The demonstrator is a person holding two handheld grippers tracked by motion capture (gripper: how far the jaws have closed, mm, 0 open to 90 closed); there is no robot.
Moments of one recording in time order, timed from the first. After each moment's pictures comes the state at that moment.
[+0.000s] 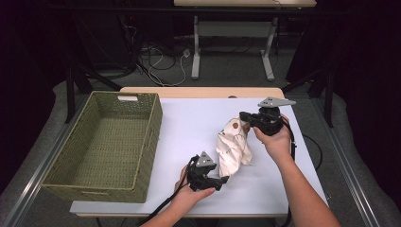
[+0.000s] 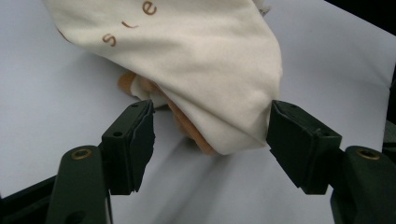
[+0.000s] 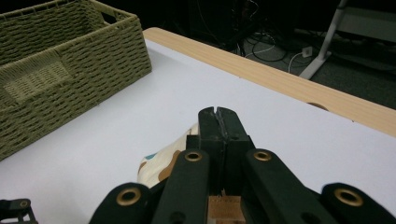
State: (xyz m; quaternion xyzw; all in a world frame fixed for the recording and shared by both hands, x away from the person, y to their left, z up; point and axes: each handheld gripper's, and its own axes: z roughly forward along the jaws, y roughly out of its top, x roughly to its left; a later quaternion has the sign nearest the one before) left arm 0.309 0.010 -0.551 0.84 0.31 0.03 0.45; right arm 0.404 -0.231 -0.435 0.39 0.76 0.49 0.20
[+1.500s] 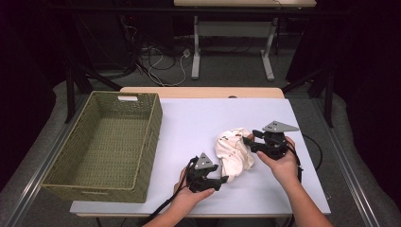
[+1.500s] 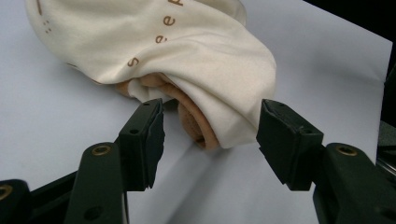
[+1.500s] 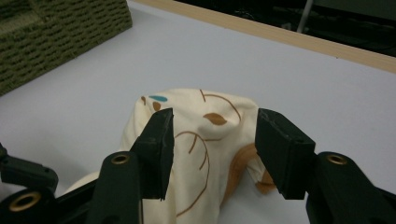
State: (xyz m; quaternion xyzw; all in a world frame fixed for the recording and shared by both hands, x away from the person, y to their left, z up) left arm 0.305 0.016 -0.549 0.83 0.30 0.05 0.47; right arm 0.359 -0.247 -0.487 0.42 0.76 0.45 0.22
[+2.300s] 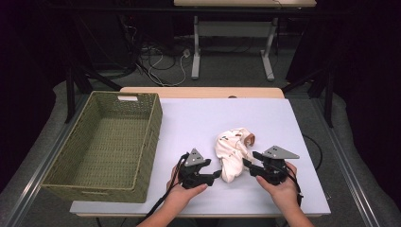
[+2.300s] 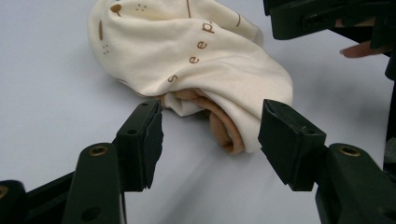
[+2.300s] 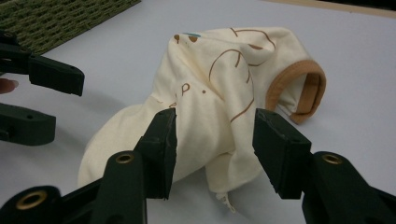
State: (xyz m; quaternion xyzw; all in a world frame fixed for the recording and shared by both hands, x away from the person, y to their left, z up) left arm 0.310 0.039 -0.537 0.82 0.31 0.07 0.48; right arm 0.298 -0.240 -0.520 0.44 0.75 0.45 0.22
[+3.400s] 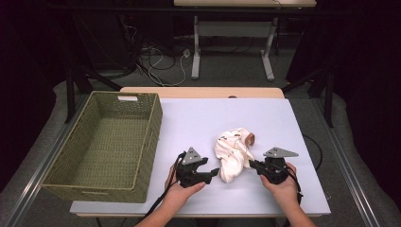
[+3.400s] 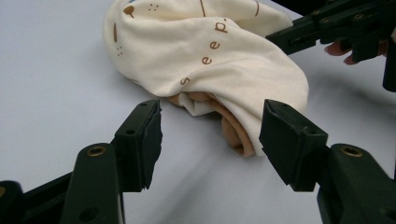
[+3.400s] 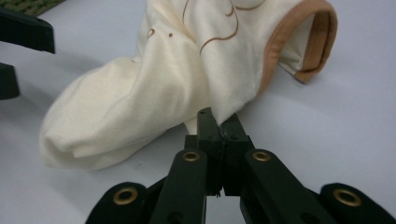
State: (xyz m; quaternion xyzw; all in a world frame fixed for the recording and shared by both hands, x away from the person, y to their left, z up) left arm 0.314 0.043 -0.540 0.81 0.33 0.07 0.48; right arm 0.310 -0.255 -0.541 0.46 0.76 0.42 0.17
